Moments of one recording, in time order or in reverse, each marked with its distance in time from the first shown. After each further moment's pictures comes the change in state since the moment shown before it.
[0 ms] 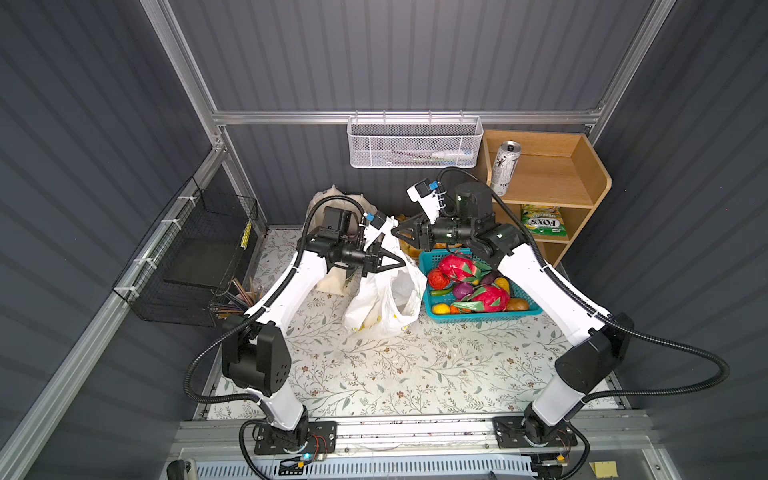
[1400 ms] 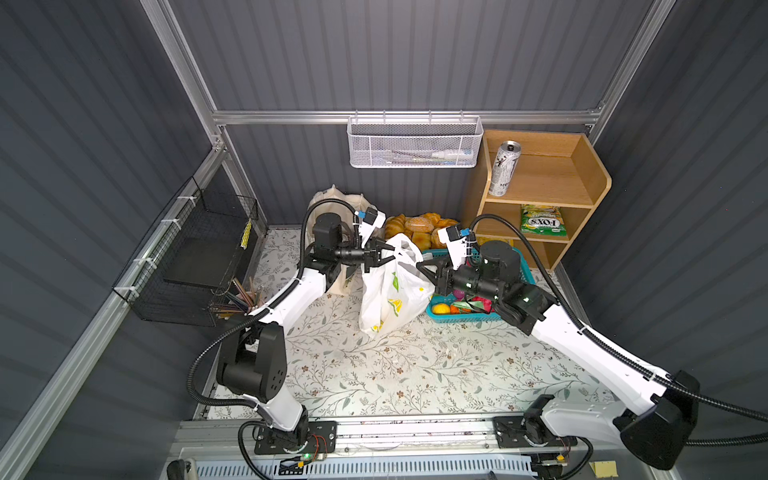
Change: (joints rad) left arm 0.030 -0.048 -0.299 0.887 -0.061 -0.600; right arm 0.090 -0.474 -0.701 0.298 0.365 0.253
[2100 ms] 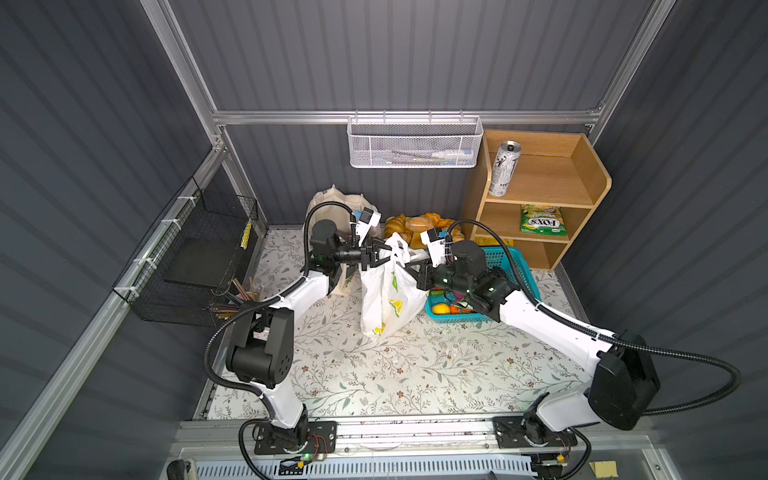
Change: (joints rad) left arm 0.036 0.086 -0.062 0.331 0.056 -0.305; right arm -0.002 0.240 0.034 0.117 0.037 0.064
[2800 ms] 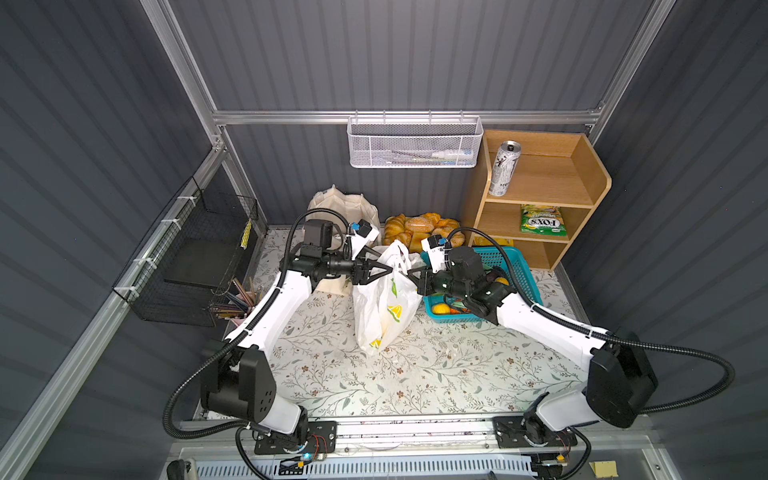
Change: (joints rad) left arm 0.007 -0.233 0.102 -1.003 -0.270 0.809; right arm 0.000 0.013 -0.060 0.008 0.019 0.033
